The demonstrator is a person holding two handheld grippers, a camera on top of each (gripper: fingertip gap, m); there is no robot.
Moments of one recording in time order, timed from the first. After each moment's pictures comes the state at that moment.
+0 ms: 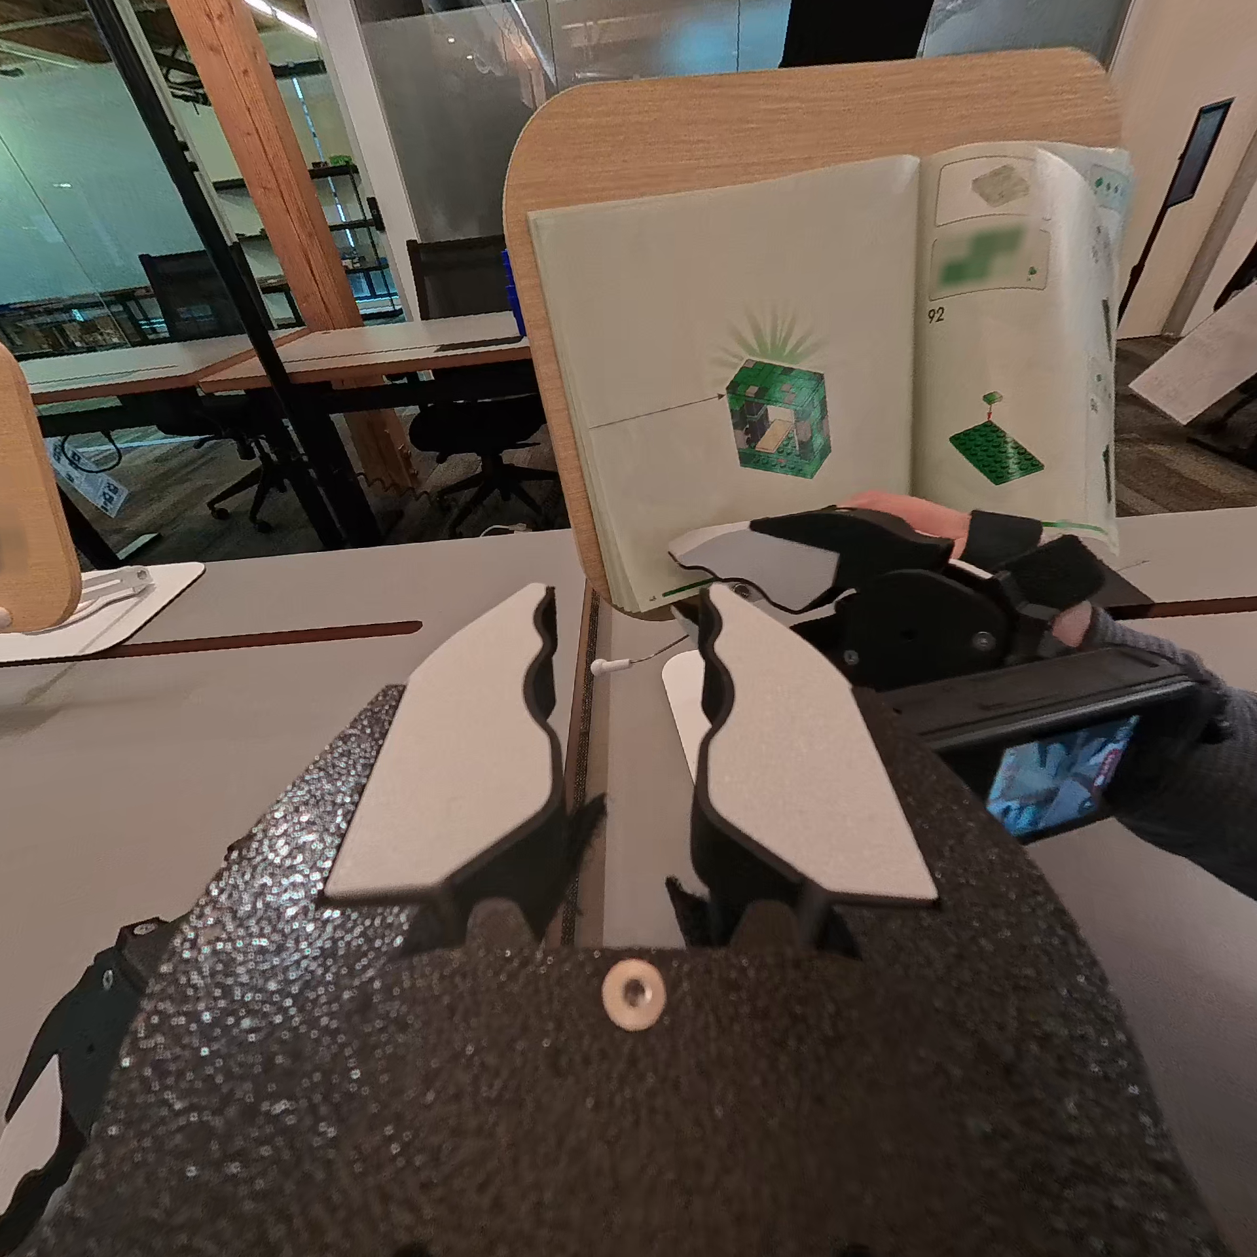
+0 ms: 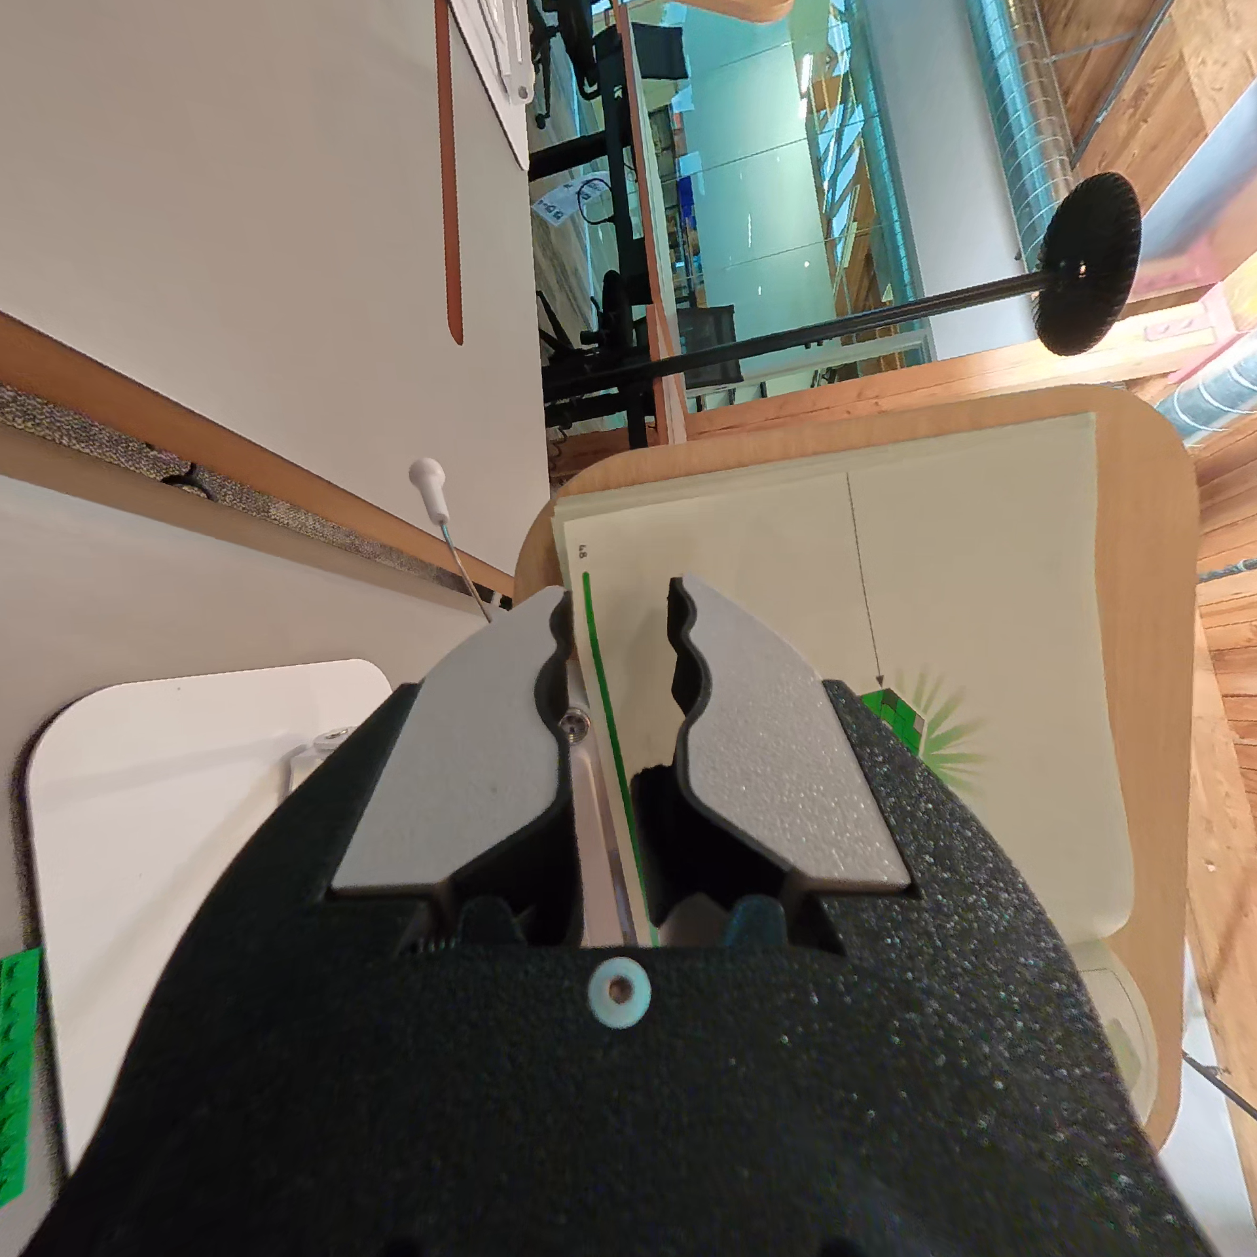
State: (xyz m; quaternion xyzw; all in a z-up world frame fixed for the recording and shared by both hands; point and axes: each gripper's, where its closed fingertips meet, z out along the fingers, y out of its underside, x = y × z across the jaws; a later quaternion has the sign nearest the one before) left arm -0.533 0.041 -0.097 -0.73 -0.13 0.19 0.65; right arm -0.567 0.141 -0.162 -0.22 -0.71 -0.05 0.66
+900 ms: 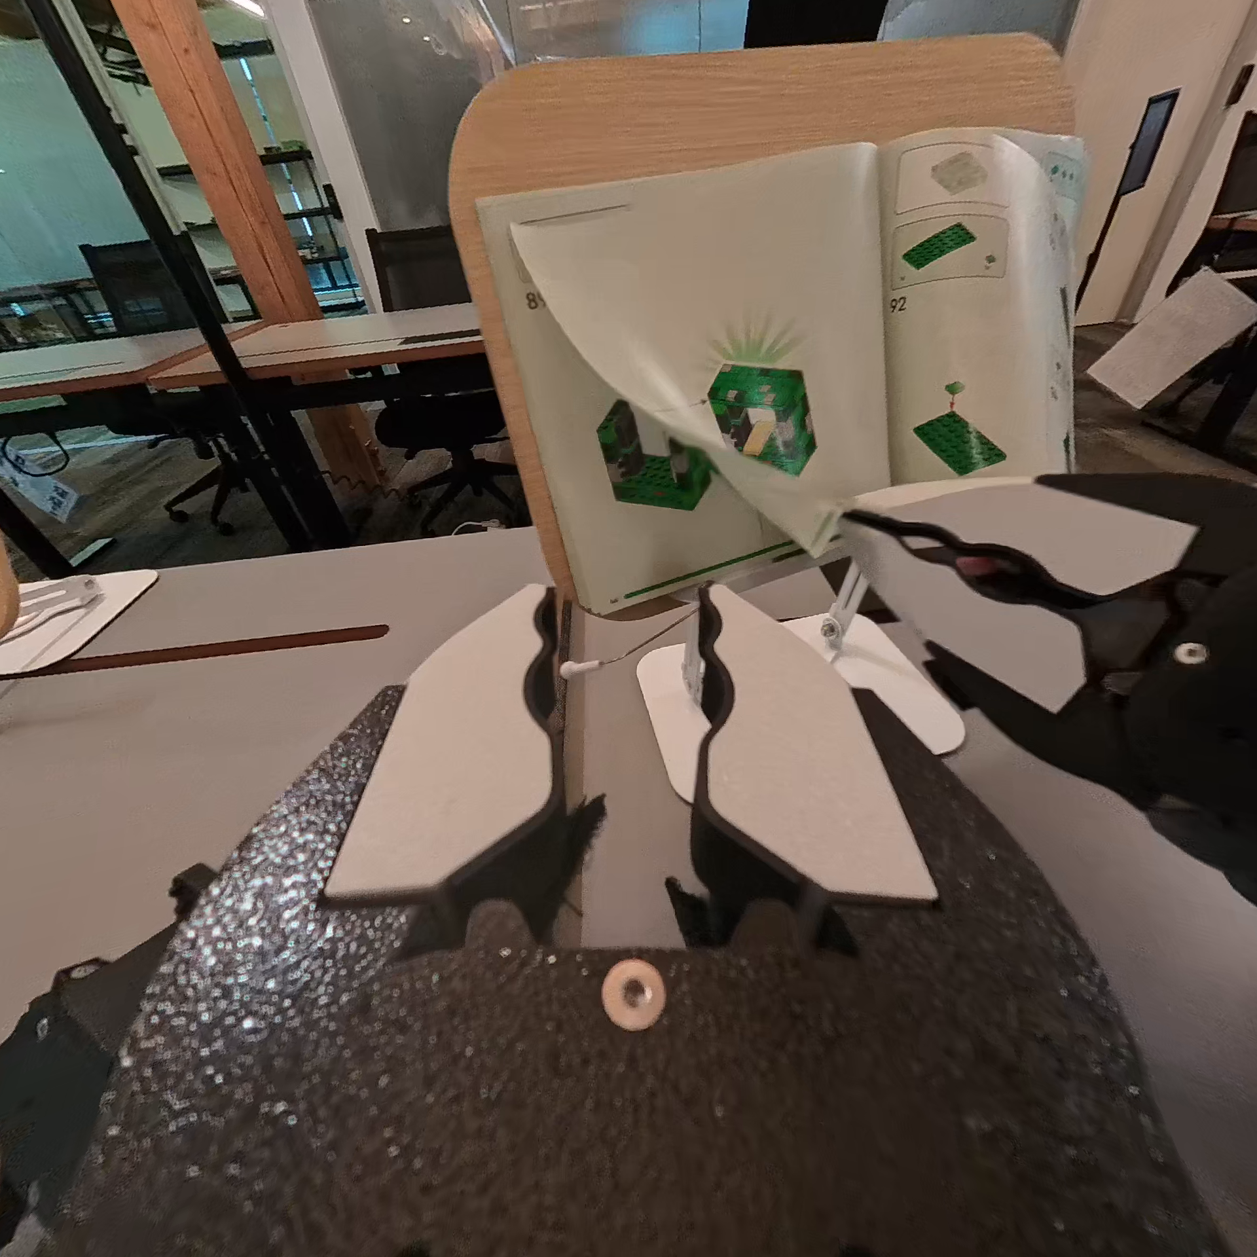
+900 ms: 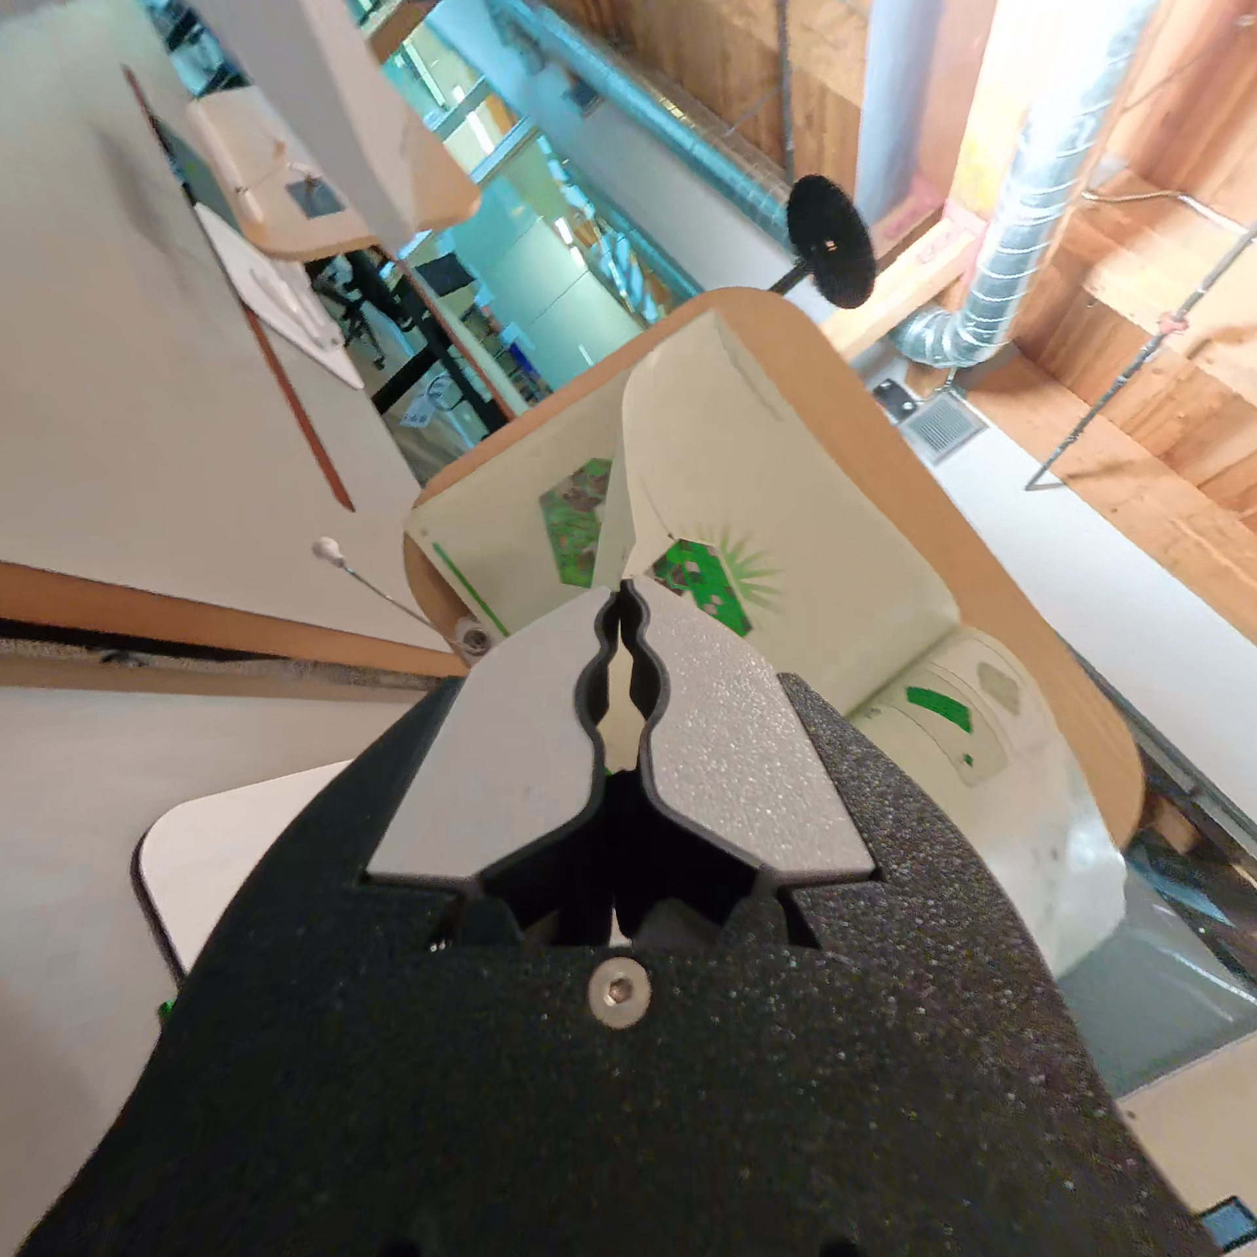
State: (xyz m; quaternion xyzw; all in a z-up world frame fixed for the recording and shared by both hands) left arm -0.525 0.051 -0.100 -0.74 -0.12 0.17 0.64; right arm -0.479 0.142 -0.114 -0.30 -0.56 0.13 0.76
